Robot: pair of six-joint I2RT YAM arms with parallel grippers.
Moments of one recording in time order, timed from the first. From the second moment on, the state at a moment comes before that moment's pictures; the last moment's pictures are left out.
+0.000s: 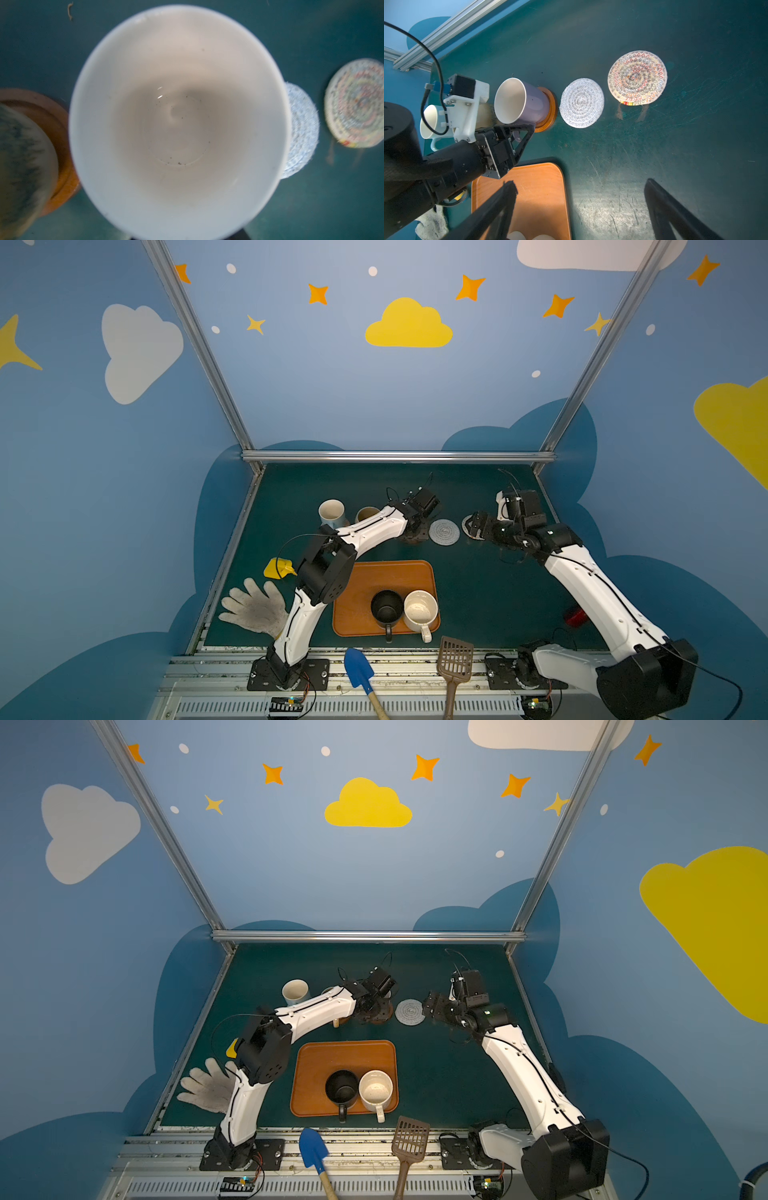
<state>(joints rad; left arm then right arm) -0.76 2.16 1.77 -0.76 -0.17 -0.69 0.31 1.19 1.07 -0.72 -0.08 0.53</state>
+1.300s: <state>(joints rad) -0.58 1.35 1.33 -0.74 -0.11 -0.55 1.37 1.40 1.18 -0.87 0.04 0.52</state>
